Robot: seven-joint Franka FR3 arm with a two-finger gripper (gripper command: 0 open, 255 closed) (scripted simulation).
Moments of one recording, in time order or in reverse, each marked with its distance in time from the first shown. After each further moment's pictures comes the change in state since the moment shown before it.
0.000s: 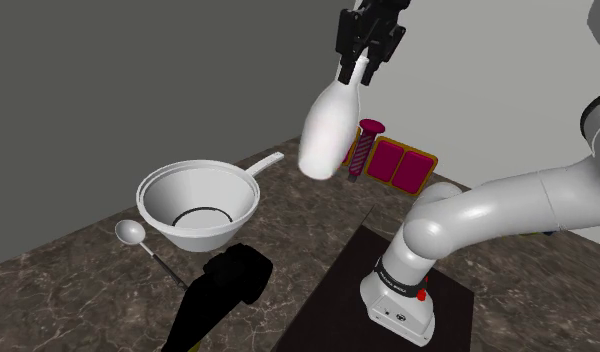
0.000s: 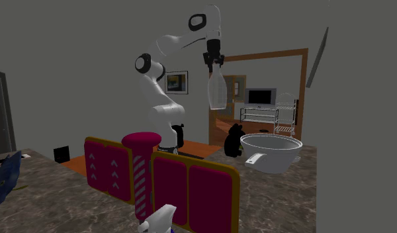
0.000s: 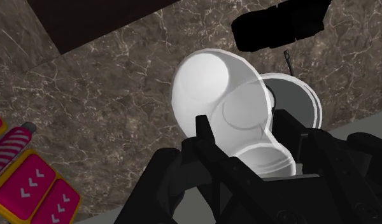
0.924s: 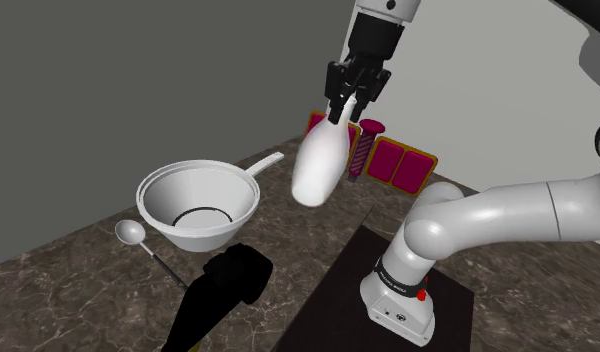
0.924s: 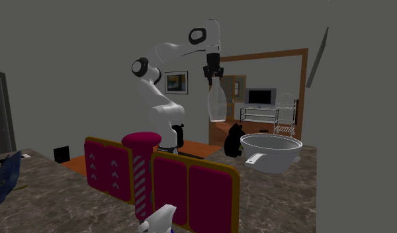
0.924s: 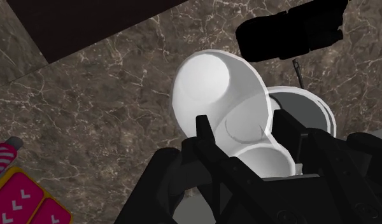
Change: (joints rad) arm 0.022 -0.121 0.026 -0.261 0.036 0.142 0.004
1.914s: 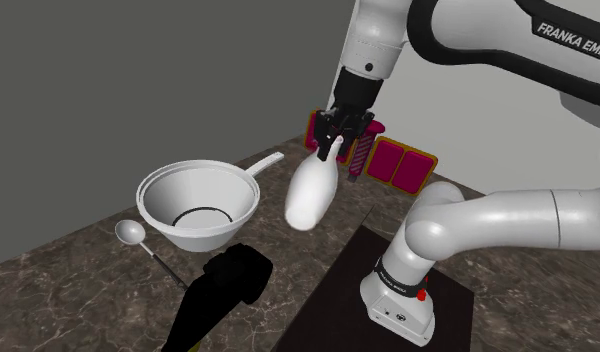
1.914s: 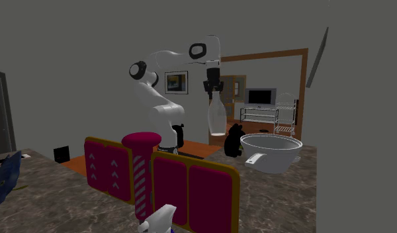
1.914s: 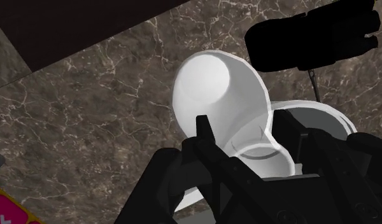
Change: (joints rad) arm 0.024 -0.093 0.034 -0.257 0.038 0.165 -0.007
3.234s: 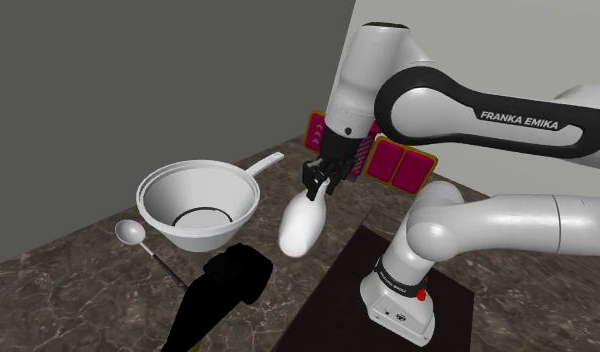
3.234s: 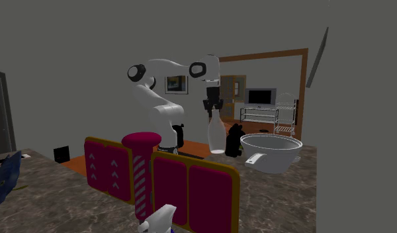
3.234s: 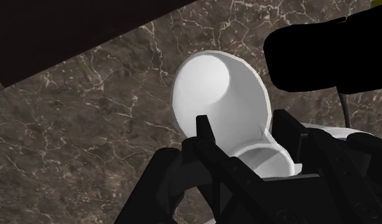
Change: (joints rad) arm 0.040 -0.069 0.067 -0.295 0.070 0.225 -0.007
